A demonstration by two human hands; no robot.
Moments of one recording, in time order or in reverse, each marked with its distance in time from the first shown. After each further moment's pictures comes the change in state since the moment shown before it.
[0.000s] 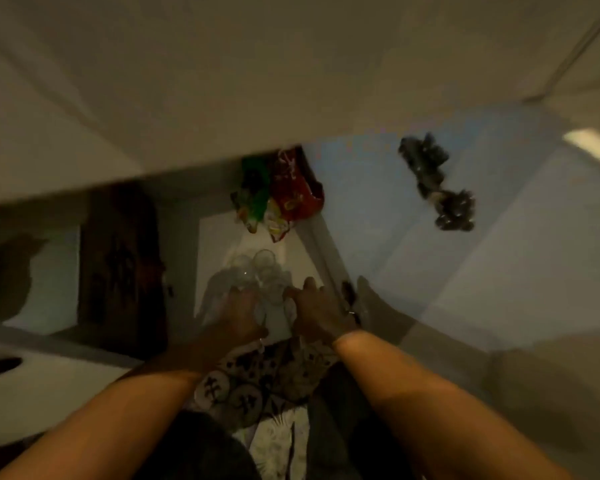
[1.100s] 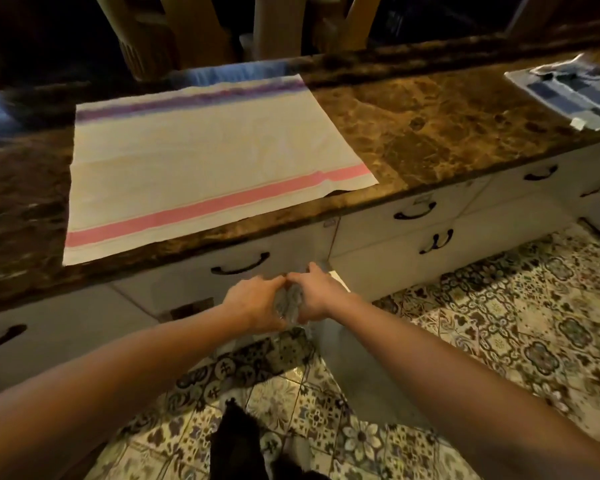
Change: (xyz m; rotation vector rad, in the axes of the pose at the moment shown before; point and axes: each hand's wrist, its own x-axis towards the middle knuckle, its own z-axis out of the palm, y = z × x) left_hand -0.390 0.215 -0.371 0.248 0.031 0.336; right_hand -0.394 -0.160 -0.428 -0.062 -0.071 0.059
